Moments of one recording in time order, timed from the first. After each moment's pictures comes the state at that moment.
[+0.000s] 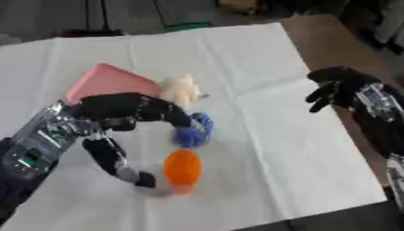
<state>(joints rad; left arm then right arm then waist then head) -0.69 0.31 -0.54 -1.49 -0.50 -0.56 -0.52 -0.06 -0.41 -0.10 -1.98 -0.15 -0.13 0.36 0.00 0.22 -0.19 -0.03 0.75</state>
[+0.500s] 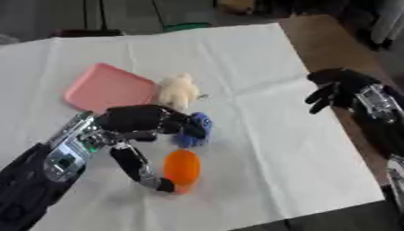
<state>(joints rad) -0.70 0.27 -0.57 -1.39 -0.55 -0.62 -0.49 -0.06 -0.41 -0.10 -1.98 -0.15 -0.13 0.36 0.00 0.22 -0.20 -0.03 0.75</state>
